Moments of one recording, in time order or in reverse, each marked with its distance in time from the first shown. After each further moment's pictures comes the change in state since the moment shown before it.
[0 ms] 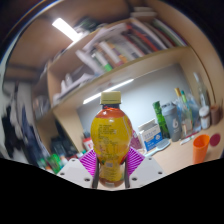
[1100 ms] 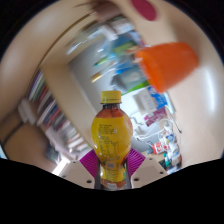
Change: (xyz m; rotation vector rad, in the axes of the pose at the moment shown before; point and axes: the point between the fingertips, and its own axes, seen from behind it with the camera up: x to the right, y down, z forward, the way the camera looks) arm 0.117 -0.097 -0.015 0.116 -0.302 1.627
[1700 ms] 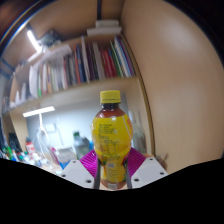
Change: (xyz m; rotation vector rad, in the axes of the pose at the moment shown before) arm -0.127 -0.231 -0.071 0.254 0.492 -1.891
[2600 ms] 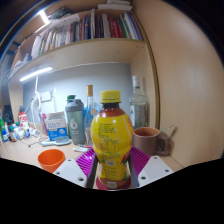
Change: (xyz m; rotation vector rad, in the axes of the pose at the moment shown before) arm 0.024 0.145 0.031 -0.196 0.001 -0.118
